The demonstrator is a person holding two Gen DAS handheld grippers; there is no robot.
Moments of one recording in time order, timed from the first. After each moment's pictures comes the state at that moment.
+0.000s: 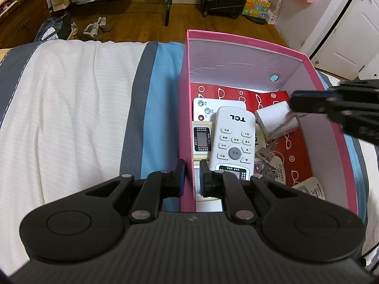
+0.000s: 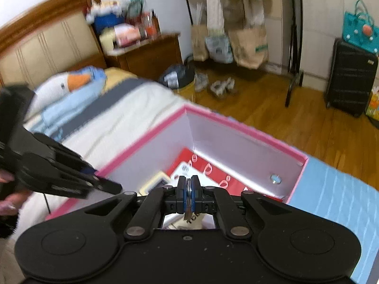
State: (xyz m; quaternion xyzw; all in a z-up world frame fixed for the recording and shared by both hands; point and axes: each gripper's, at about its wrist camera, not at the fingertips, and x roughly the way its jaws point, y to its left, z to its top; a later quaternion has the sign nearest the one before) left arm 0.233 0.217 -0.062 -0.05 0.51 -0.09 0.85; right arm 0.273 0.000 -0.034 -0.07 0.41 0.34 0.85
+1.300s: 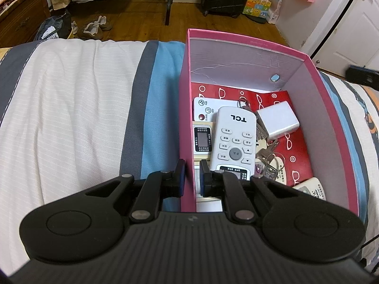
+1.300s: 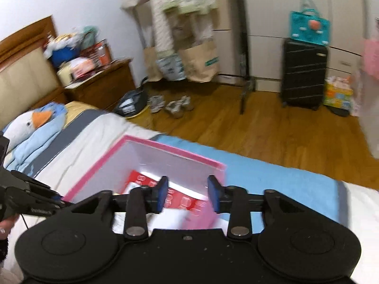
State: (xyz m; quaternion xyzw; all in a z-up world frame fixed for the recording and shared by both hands) left arm 0.236 0.217 -0.062 -0.06 0.52 -0.09 0.85; right arm 0.266 -0.100 0.008 0.00 0.37 0.22 0.91
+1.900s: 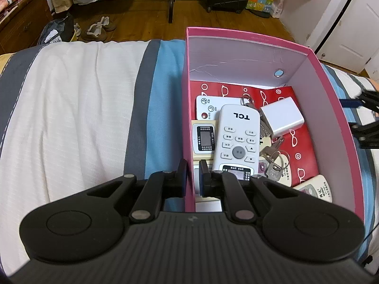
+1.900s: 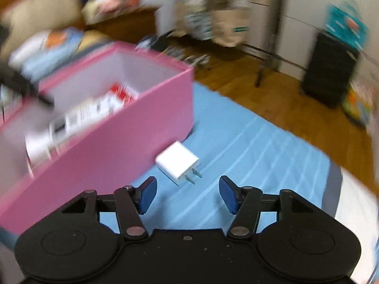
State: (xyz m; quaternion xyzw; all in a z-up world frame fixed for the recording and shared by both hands) left arm 0.238 0.209 -0.062 -0.03 0.52 -0.08 0.85; right arm 0.287 -0.121 -0.089 -0.20 0.41 0.33 0.83
